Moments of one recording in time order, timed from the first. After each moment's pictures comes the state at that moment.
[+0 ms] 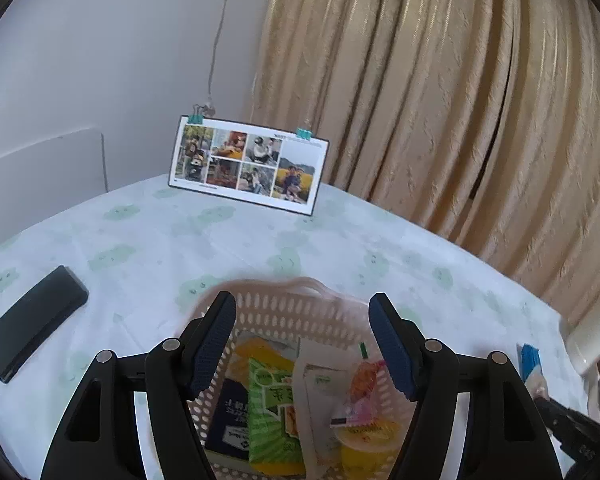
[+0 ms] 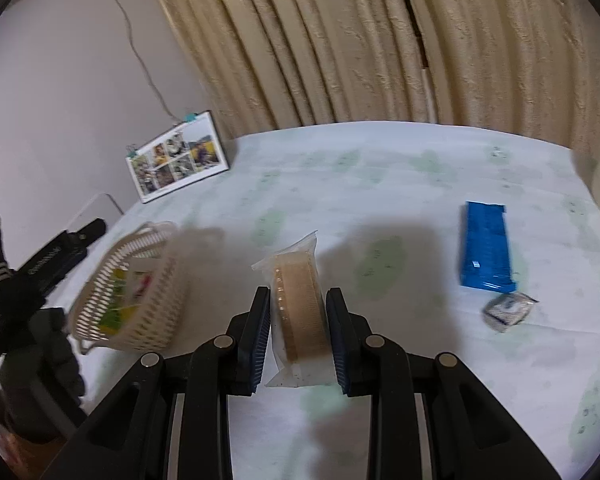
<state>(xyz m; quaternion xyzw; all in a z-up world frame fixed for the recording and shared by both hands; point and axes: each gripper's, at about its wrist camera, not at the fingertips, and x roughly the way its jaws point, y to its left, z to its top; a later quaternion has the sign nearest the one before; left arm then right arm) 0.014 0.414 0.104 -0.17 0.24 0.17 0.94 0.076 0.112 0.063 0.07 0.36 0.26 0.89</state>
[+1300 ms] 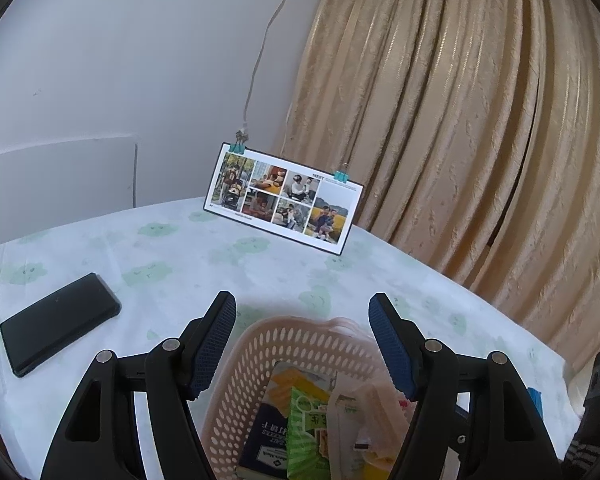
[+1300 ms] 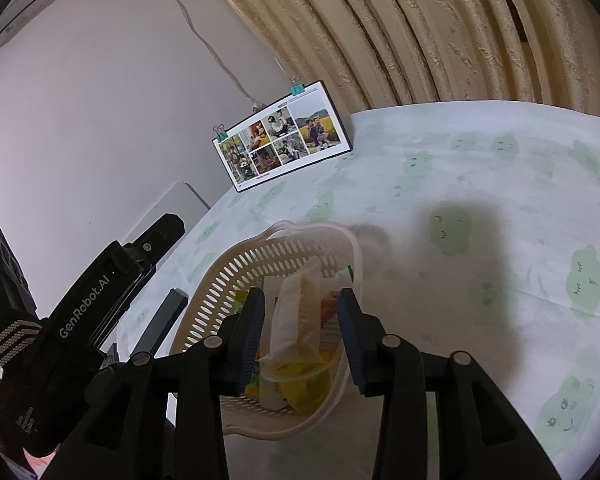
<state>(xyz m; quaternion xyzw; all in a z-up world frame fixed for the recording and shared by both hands) -0.009 0.437 0.116 -0.19 0.18 0.22 0.94 0.081 0.243 0.070 0.12 0.38 0.38 0.84</state>
